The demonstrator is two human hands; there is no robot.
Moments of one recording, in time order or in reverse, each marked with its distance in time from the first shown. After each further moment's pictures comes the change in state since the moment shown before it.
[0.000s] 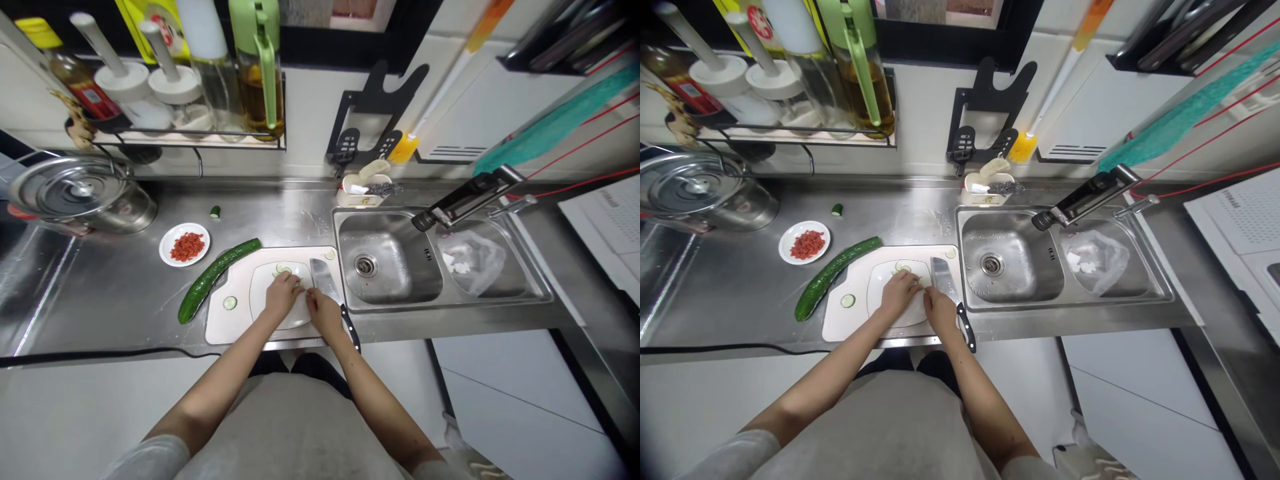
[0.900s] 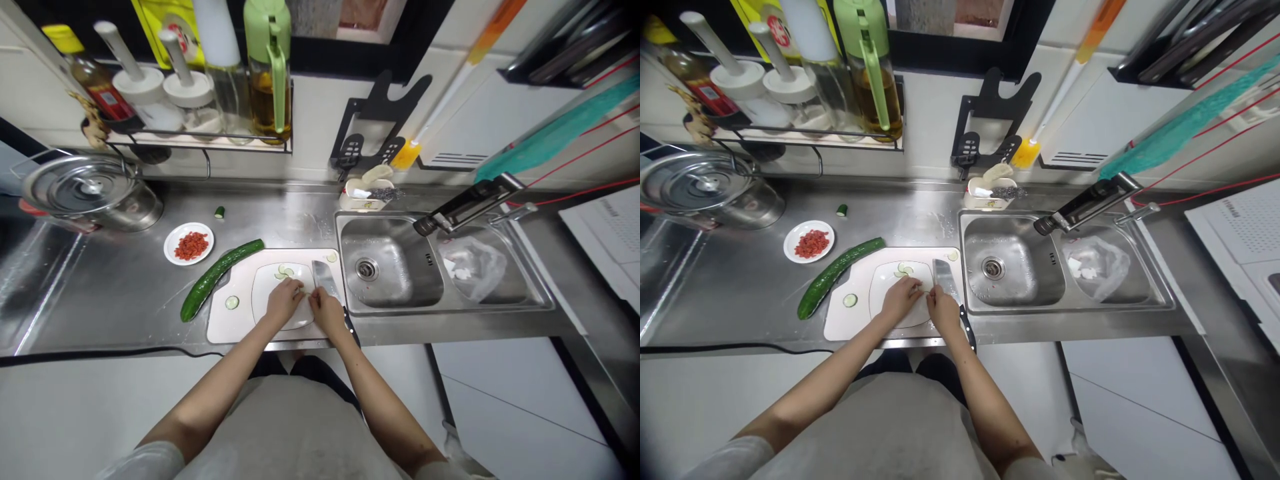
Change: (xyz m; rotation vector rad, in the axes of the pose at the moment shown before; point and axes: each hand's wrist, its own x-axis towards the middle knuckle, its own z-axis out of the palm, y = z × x) left_hand -0.011 0.001 -0.002 -0.133 -0.056 -0.012; right_hand 0.006 -0.002 -0.009 0.032 -0.052 0.076
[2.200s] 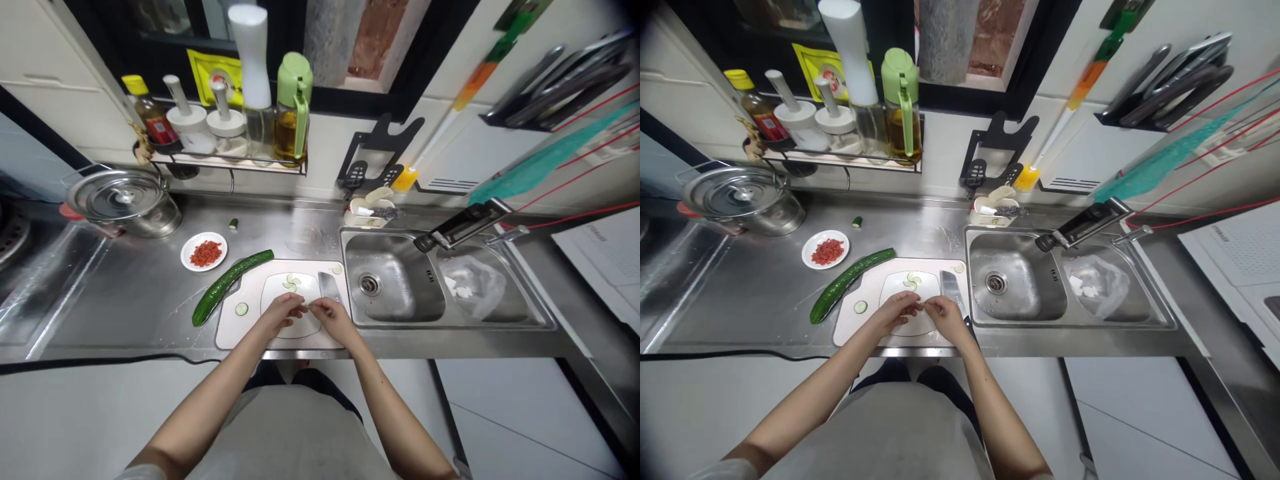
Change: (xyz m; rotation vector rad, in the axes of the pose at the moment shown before) left_hand -0.028 0.011 -0.058 -1.126 -0.329 -0.537; right_hand -0.016 -0.020 -0.037 0.658 0.020 -0.317
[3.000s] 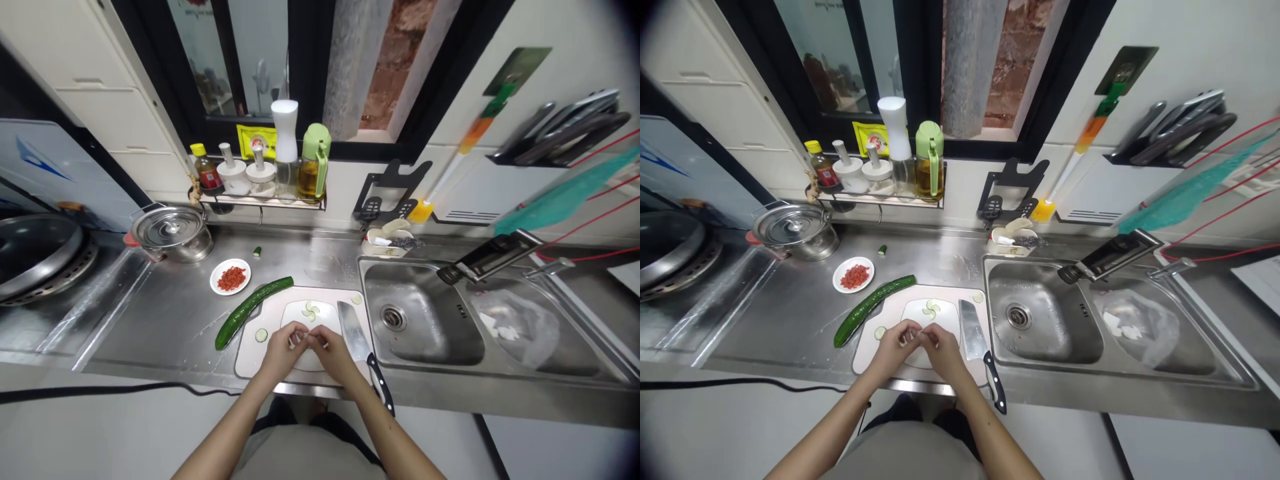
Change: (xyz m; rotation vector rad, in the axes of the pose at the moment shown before) left_hand -0.042 -0.006 -0.018 0.511 0.317 0.611; right_hand 0.005 -0.033 0.041 0.039 -0.016 -0.068
